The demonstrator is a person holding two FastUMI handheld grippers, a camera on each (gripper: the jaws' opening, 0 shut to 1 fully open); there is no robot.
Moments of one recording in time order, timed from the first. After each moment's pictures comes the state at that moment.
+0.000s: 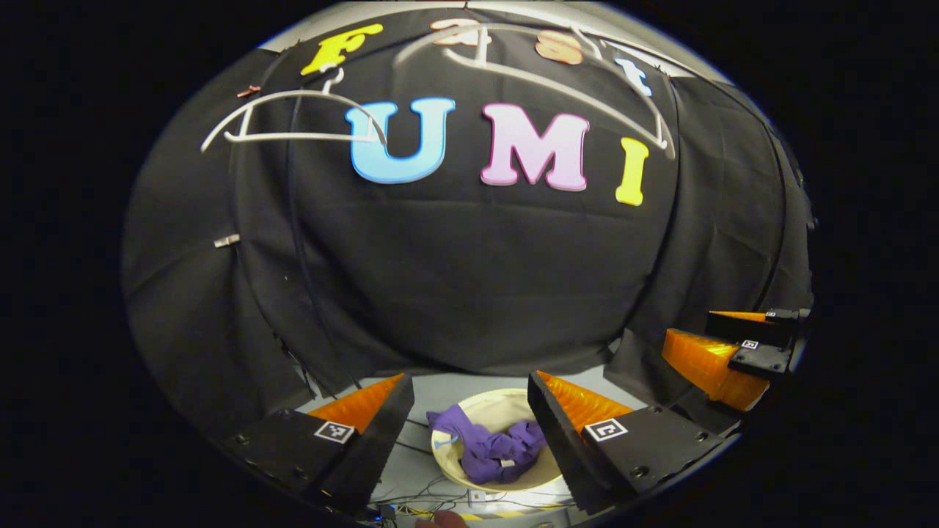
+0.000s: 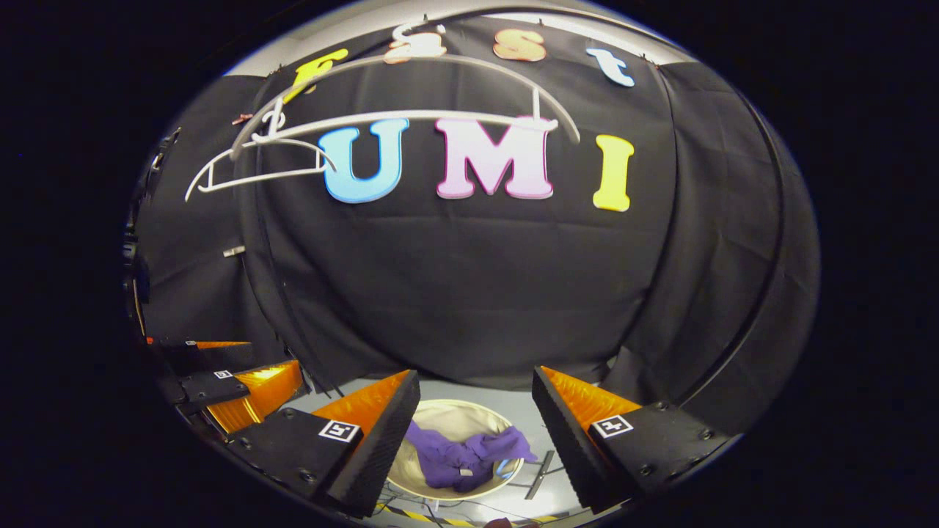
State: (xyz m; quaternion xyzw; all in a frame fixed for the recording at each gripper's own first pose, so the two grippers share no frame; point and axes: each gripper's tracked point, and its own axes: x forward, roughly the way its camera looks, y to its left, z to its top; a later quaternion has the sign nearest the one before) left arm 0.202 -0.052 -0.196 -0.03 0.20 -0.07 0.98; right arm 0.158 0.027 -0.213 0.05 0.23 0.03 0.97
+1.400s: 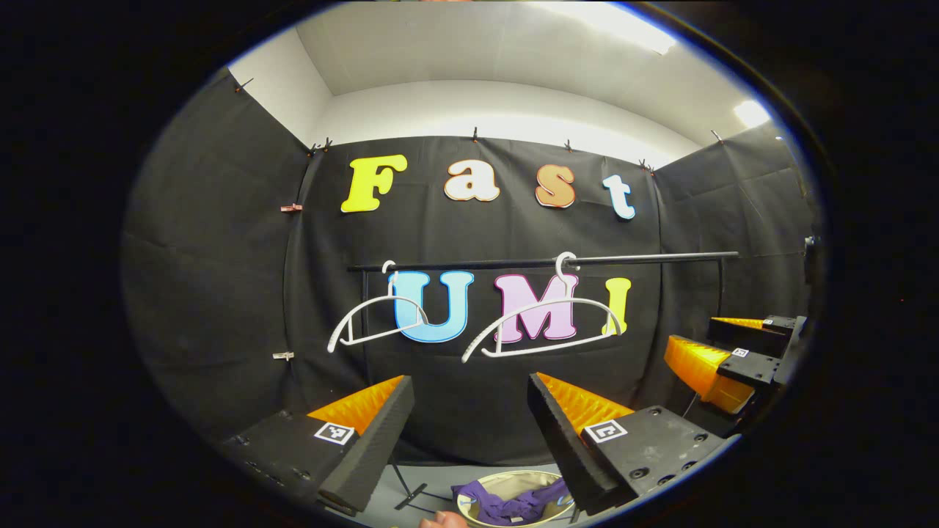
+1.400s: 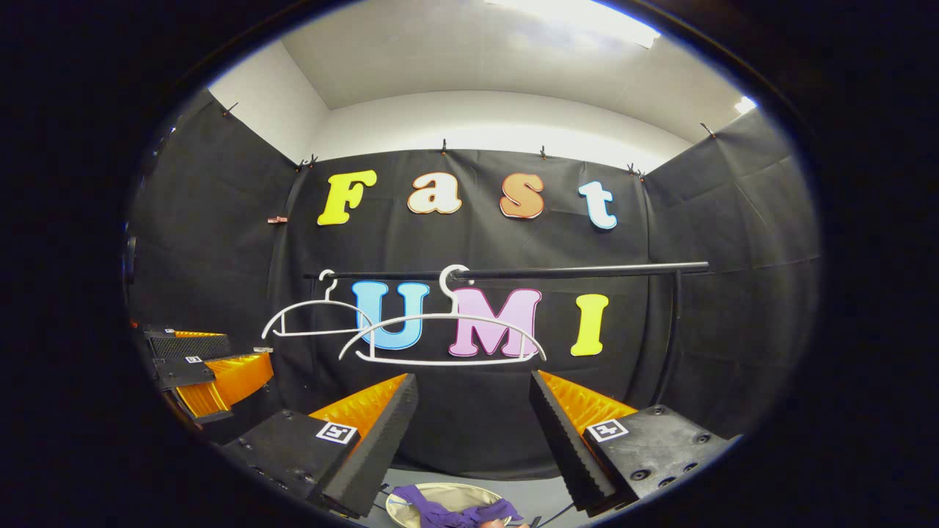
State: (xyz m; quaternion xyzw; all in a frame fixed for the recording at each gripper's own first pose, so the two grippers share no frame) left arm 0.061 0.008 0.048 -0.02 -0.03 -0.04 1.00; right arm 0.066 0.024 0.041 0.04 -0.01 0.02 1.00
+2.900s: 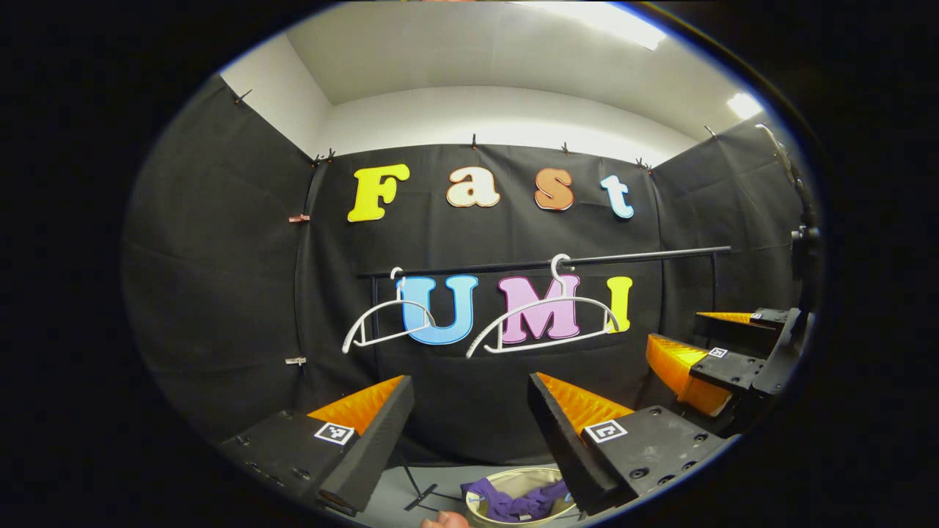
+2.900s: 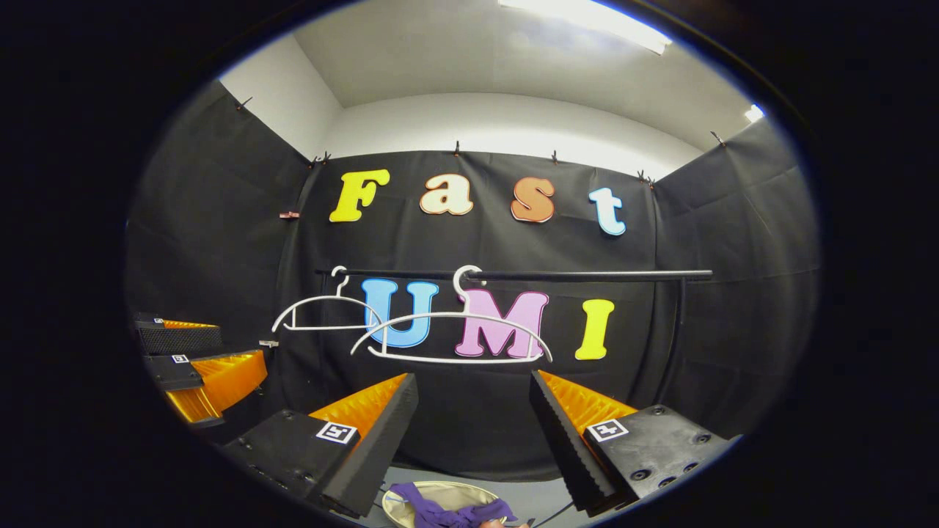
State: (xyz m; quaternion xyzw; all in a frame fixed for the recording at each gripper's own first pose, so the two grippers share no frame) left arm 0.030 0.005 0.050 0.00 -0.03 -0.03 1.00; right arm 0.054 0.035 0.041 0.02 -0.01 0.03 1.00
